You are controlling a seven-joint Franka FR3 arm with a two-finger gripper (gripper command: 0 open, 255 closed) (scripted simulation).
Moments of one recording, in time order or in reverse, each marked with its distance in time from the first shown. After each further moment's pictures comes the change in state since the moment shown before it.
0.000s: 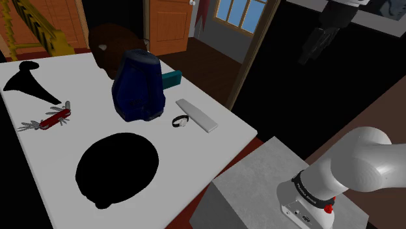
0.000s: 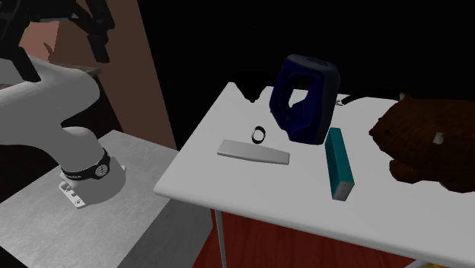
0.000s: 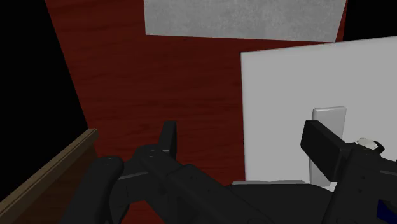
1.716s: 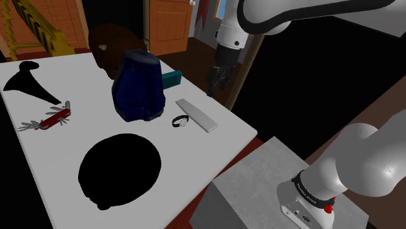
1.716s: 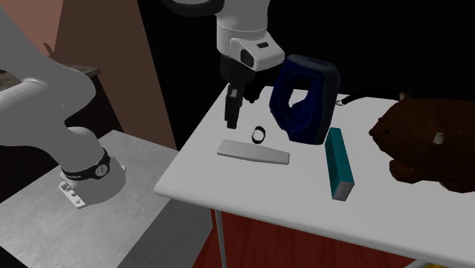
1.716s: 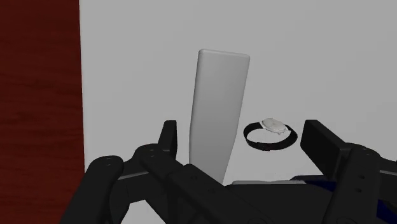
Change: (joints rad) arm 0.208 0.614 0.155 0.057 0.286 0.460 0.050
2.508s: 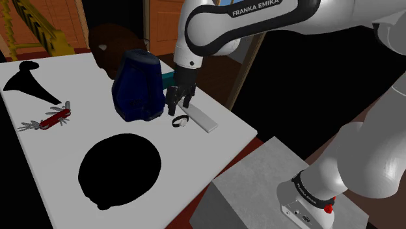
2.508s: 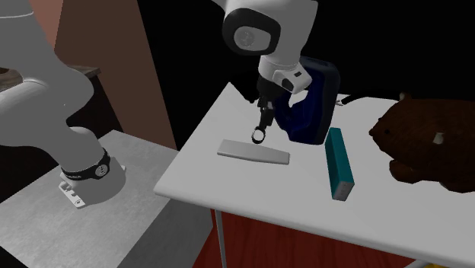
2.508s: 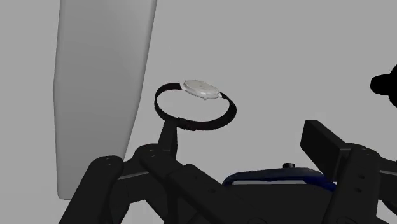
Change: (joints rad) arm 0.085 0.350 0.081 0.207 0.086 0.121 -0.013
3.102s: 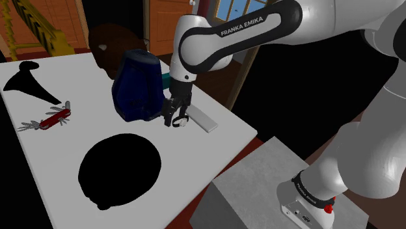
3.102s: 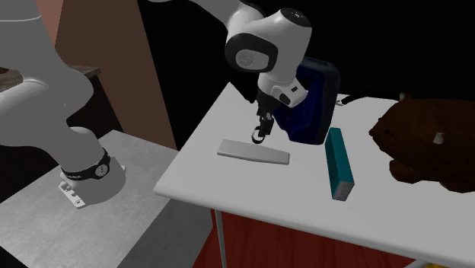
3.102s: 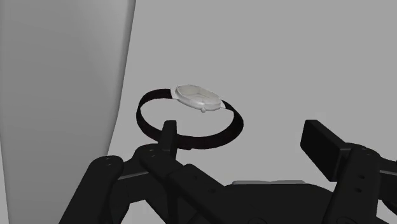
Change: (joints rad) arm 0.016 0.064 0.011 -0.032 0.008 0.097 -0.005
